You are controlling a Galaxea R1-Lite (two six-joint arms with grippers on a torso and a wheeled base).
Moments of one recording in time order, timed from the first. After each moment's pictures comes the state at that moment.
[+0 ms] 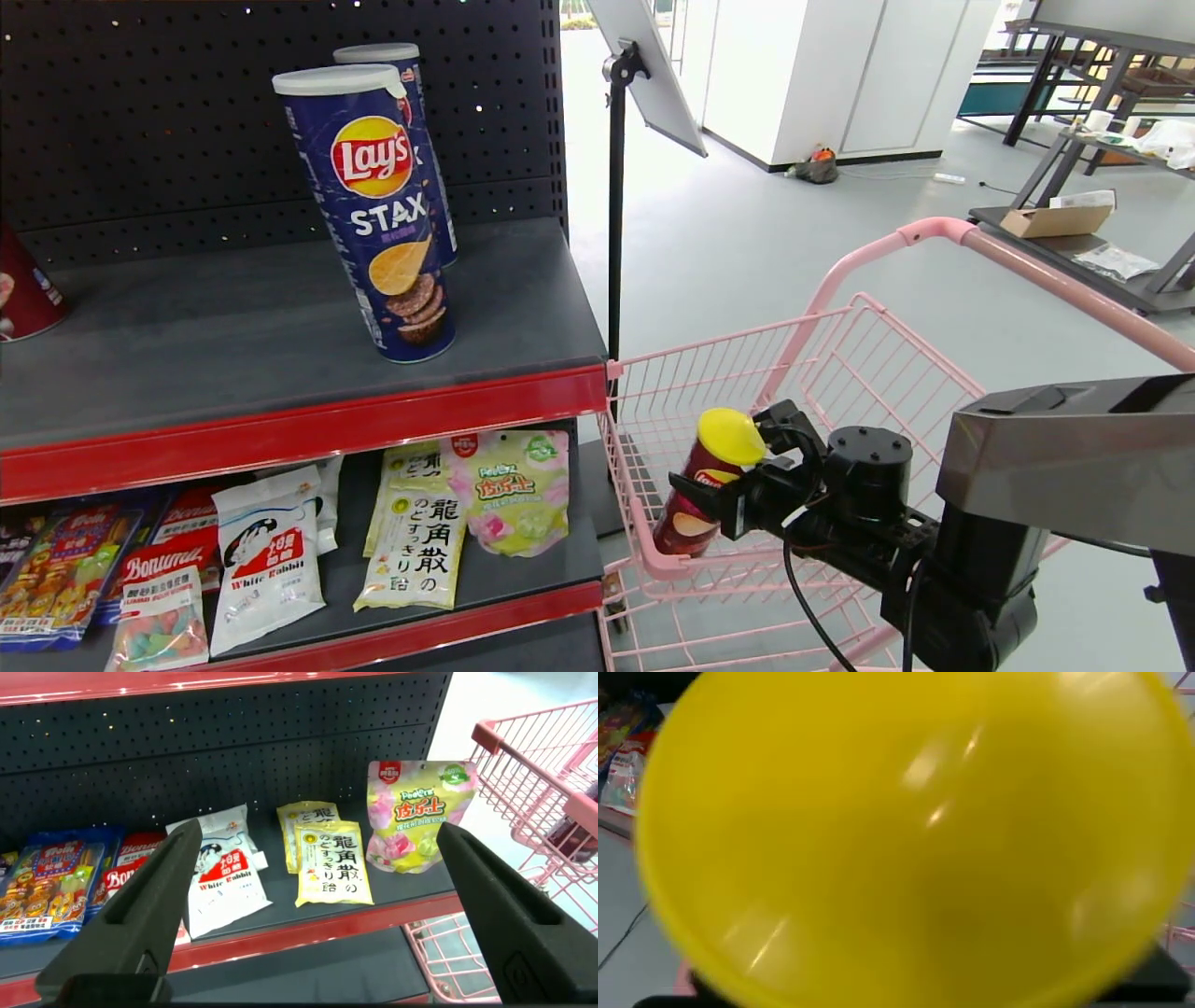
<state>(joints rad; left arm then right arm) 0.00 0.00 0.00 0.01 0.01 0.01 0.46 2.29 -0.50 -1.52 0.21 0.11</state>
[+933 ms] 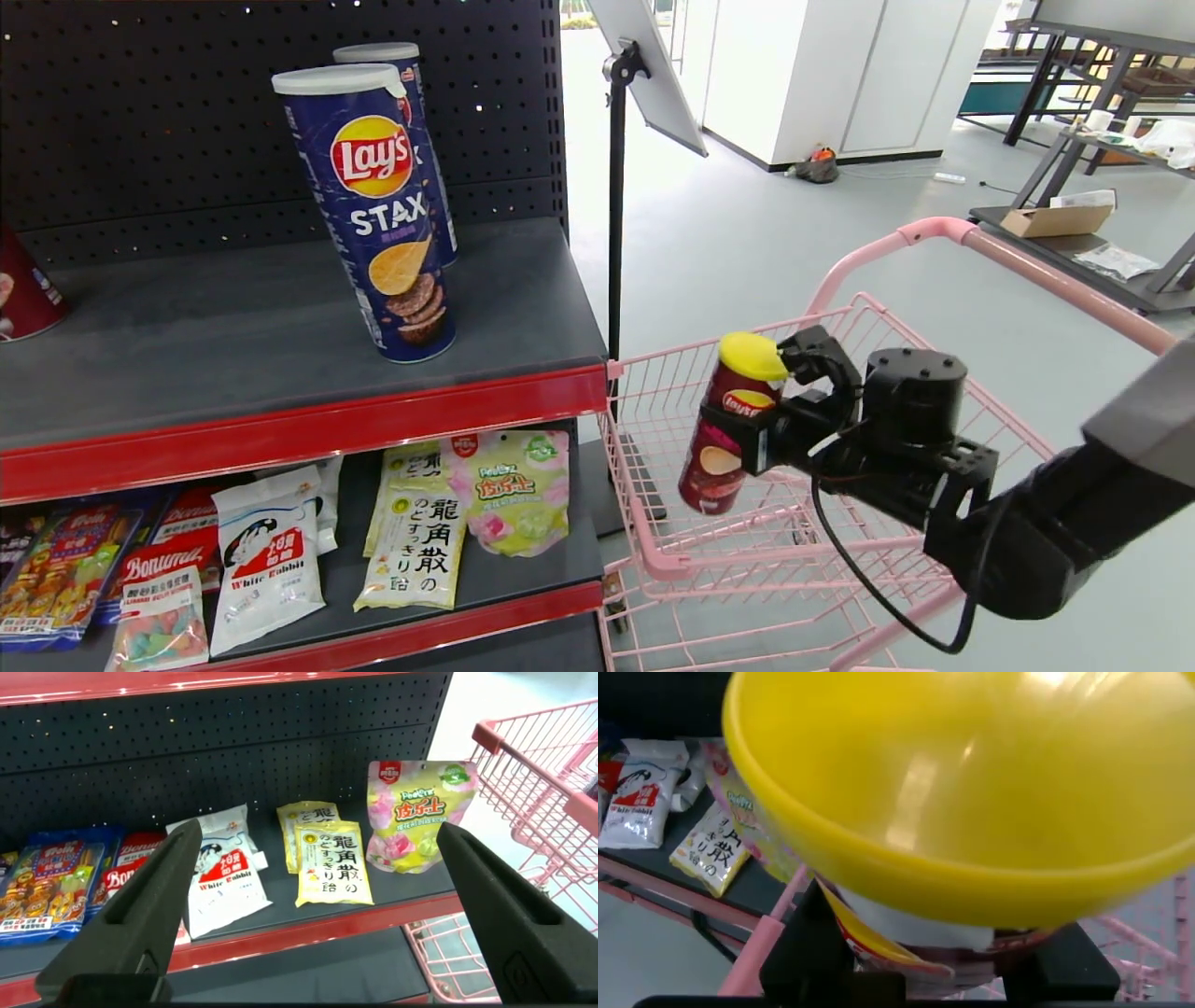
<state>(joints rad) 0.00 0.00 0.00 0.01 0.01 0.01 0.44 1.98 -0.62 -1.13 0.12 0.00</state>
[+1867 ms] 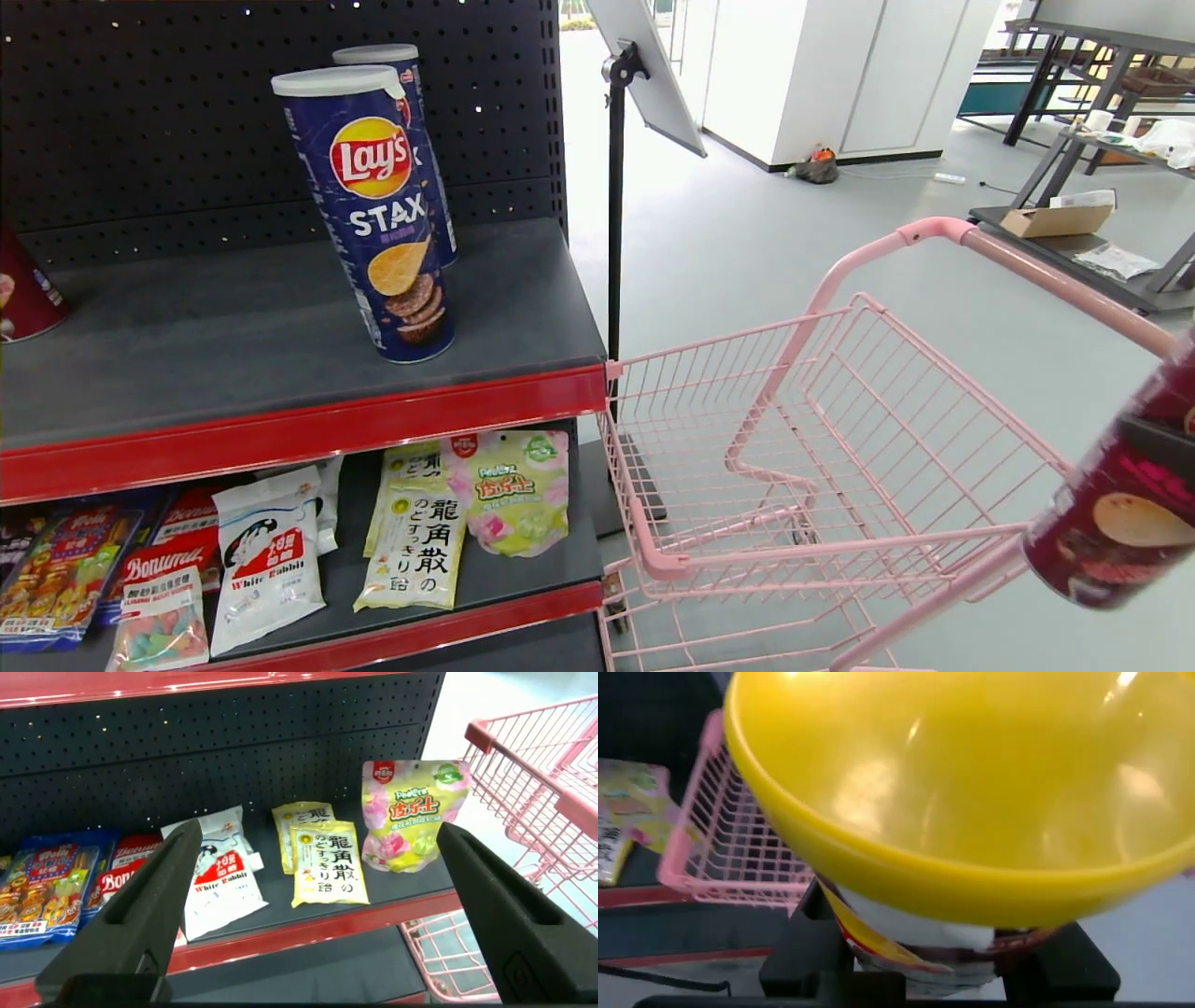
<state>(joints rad) 0.00 0.00 0.00 0.01 -0.01 0.01 0.18 0.86 -0.57 -0.03 -0.12 -0.06</state>
